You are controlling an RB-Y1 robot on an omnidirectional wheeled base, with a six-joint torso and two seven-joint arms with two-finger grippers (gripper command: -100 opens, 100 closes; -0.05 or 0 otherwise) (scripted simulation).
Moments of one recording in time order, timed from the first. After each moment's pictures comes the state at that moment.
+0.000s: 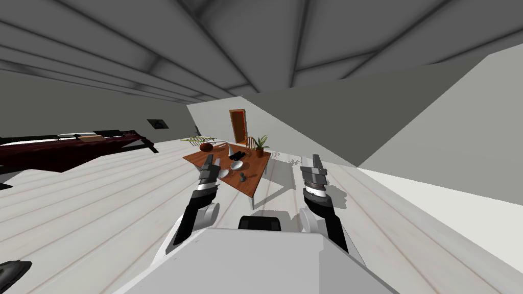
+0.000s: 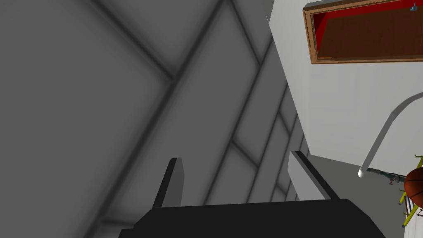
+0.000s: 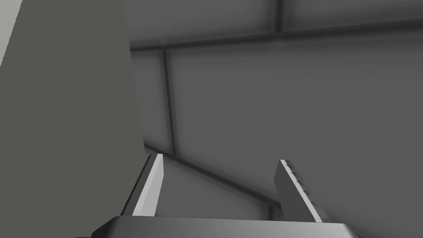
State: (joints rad) left arm 0.49 -0.05 0.07 -2.23 -0.02 -0.45 -0.05; right arm 0.51 -0.01 0.06 -2.32 0.04 -0.56 0.03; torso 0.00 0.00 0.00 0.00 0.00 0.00
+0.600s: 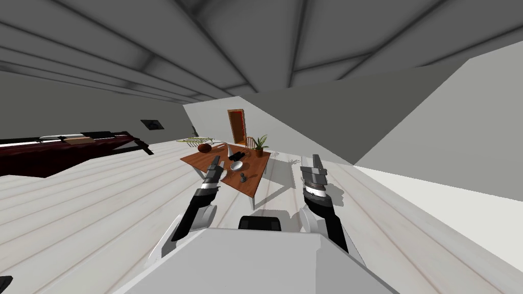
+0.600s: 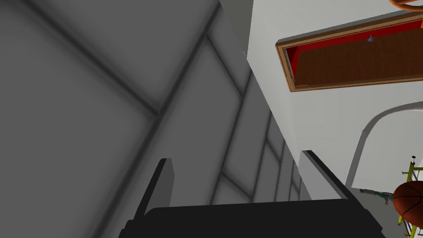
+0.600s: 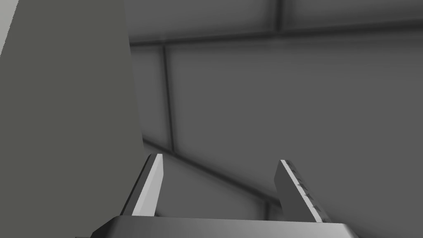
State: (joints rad) left arm 0.49 0.09 0.06 -2.19 -0.04 -0.37 -0.04; right arm 0.51 -0.01 0.06 -2.32 0.04 -0.56 0.03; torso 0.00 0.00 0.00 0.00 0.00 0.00
